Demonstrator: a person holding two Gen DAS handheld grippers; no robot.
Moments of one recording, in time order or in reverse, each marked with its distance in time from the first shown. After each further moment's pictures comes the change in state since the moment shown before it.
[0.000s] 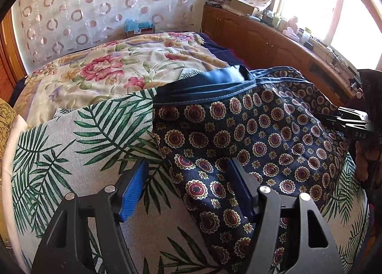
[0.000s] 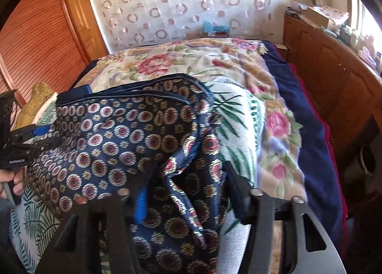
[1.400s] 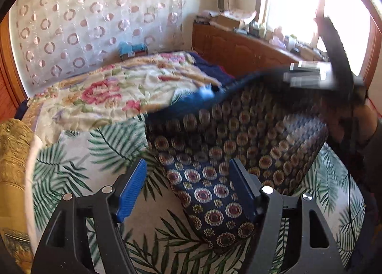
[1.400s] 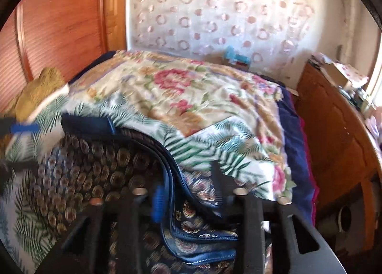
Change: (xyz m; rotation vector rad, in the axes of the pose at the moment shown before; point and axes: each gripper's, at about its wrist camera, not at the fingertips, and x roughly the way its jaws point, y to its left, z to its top) left arm -0.050 -0.019 -0.008 0.079 -0.101 -0.002; right arm 0.013 0.070 0.068 -0.247 -0.114 -0.091
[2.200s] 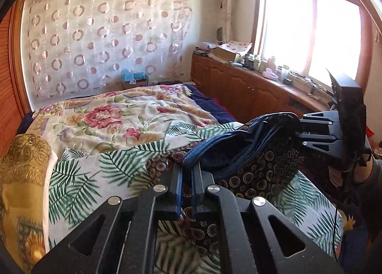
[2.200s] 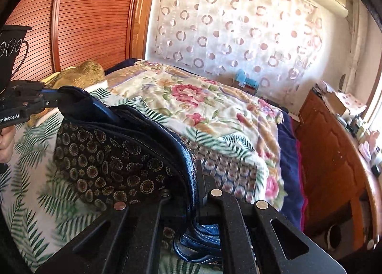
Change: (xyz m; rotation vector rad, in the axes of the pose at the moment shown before) left arm -0.068 -0.004 0.013 -0.043 -0.202 -0.018; right arm -0.077 0.036 -0.059 -0.169 -0.085 0.035
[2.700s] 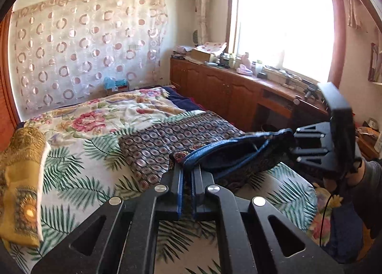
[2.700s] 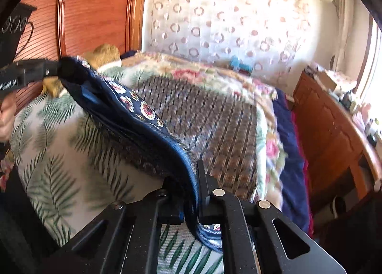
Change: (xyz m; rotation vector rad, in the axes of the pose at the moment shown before) left arm -0.077 -0.059 -0.048 0.086 -0.036 -0.085; right arm -0.101 0.033 -0.079 0.055 0.013 -0.018
